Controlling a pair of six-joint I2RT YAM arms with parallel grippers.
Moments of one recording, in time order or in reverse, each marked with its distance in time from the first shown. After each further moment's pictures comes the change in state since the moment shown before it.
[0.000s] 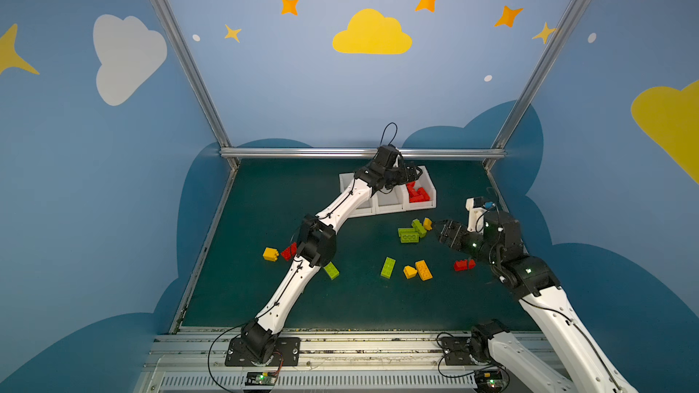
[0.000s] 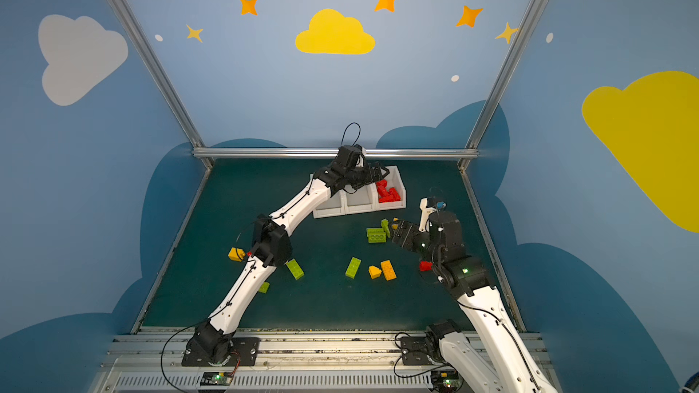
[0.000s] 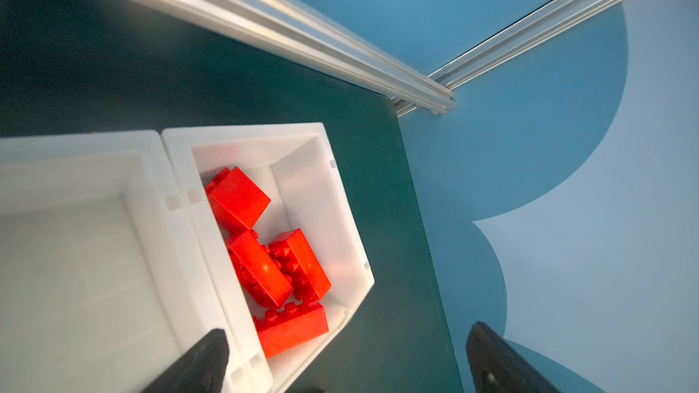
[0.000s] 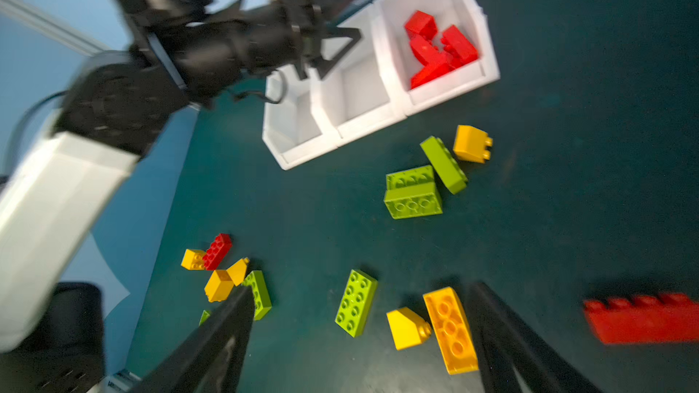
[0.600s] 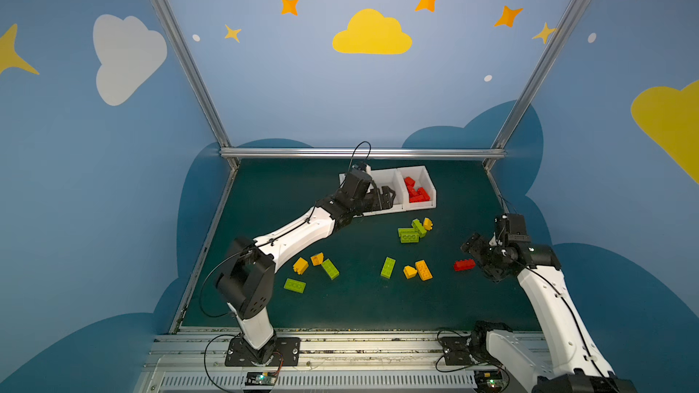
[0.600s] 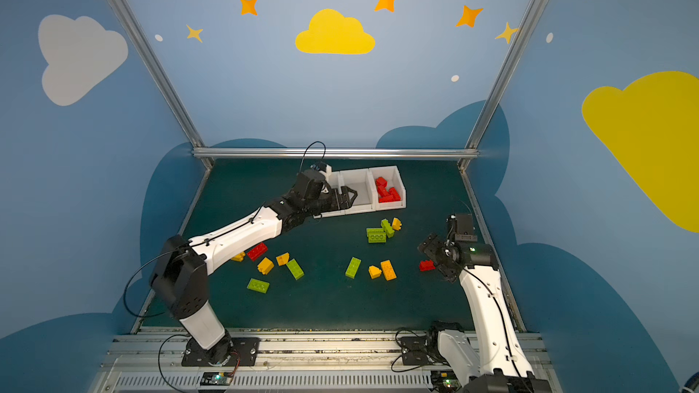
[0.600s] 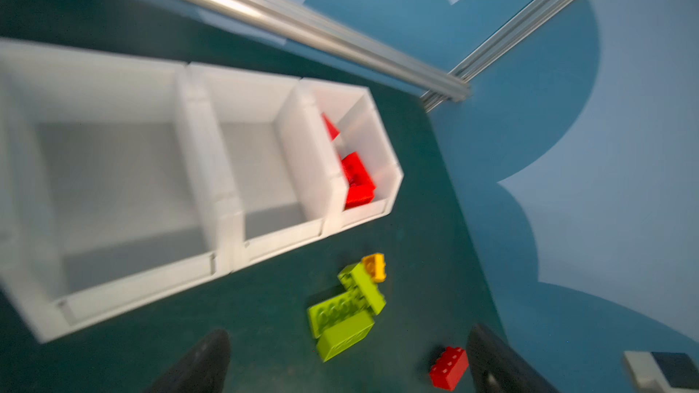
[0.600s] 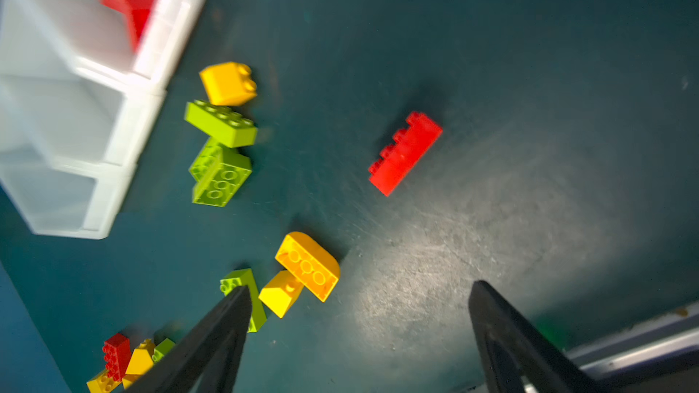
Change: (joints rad) left arm -0.047 -0.920 -1.319 0.365 -0.254 0.076; right arm -0.317 0.153 -0.040 -0.352 0.014 0.140
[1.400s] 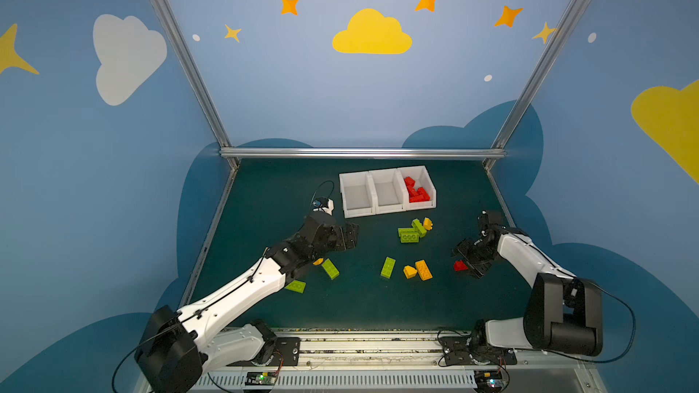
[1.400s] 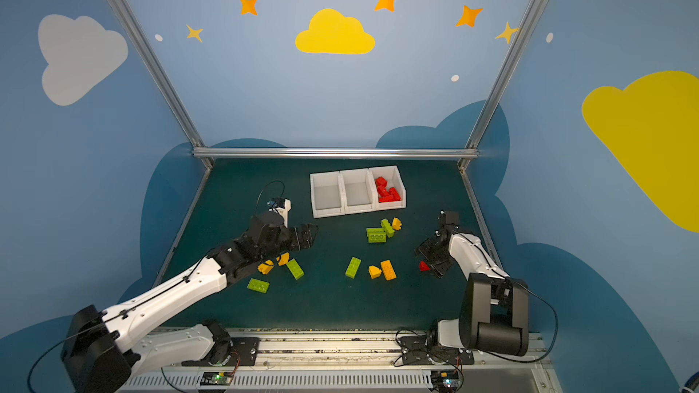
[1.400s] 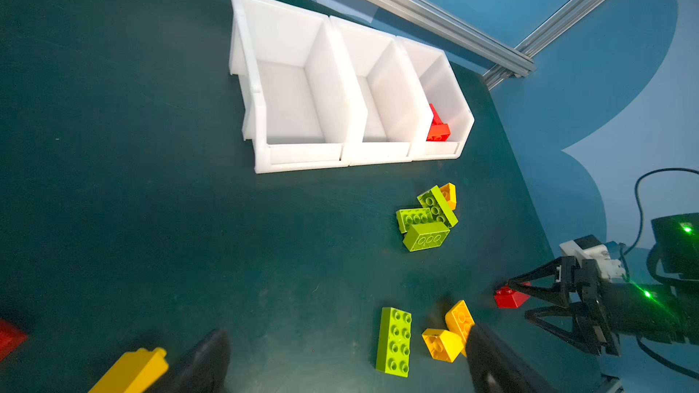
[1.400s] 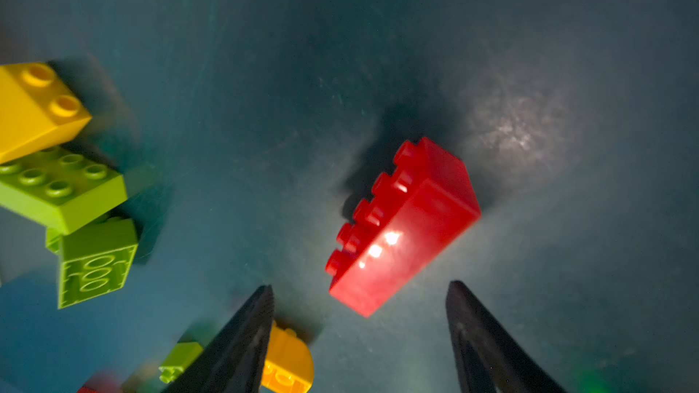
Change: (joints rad) left arm -0.027 -0.579 -0.482 -0.135 -0.162 0.019; right arm -0.043 0.436 -0.046 0.226 -0.061 0.014
